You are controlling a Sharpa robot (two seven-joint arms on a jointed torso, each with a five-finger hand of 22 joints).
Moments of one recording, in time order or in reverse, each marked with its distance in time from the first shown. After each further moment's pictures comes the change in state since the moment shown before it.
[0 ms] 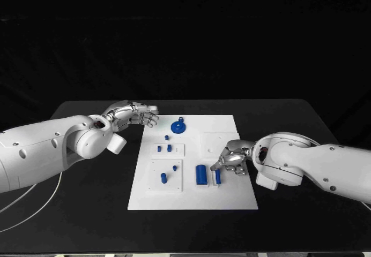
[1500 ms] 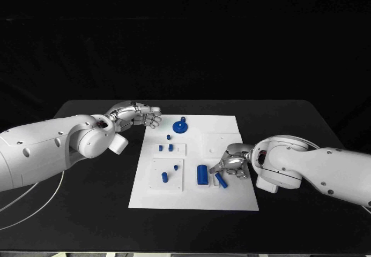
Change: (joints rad) left arm 0.000 -0.005 0.000 0.005 -0.013 0.012 -0.014; left_hand 0.000 0.000 -0.002 0.002 0.000 0.000 0.000 0.000 -0.002 0.000 0.000 0.000 0.000 0.000 0.000 0.000 0.002 0.000 0.000 0.000 0.000 0.002; right arm -0.008 0.026 -0.008 -0.011 -0.026 0.015 -0.037; right_hand -0.078 -0.027 -0.080 0.031 0.000 0.000 0.000 0.000 0.004 0.000 0.000 -0.001 0.005 0.002 0.002 -0.001 0.000 0.000 -0.002 0.002 0.002 0.001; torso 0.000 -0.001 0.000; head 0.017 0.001
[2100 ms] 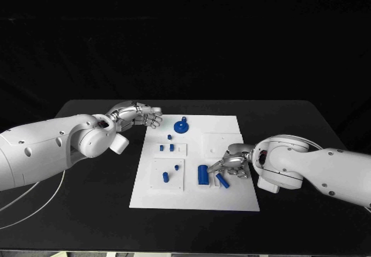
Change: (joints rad) left arm 0.000 -0.001 0.000 0.001 -0.004 0.002 -0.003; left_hand 0.000 0.000 0.000 0.000 0.000 0.000 0.000 0.000 0.000 0.000 0.000 0.000 0.000 0.000 0.000 0.000 0.000 0.009 0.000 0.000 0.000 0.001; right arm 0.001 0.001 0.002 0.003 -0.029 0.015 -0.010; right_hand -0.112 0.065 -0.225 -0.138 -0.004 0.008 -0.008 -0.008 -0.004 0.006 -0.009 -0.011 0.006 -0.015 -0.015 0.001 0.000 0.000 -0.023 -0.024 0.000 0.003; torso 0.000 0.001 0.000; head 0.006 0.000
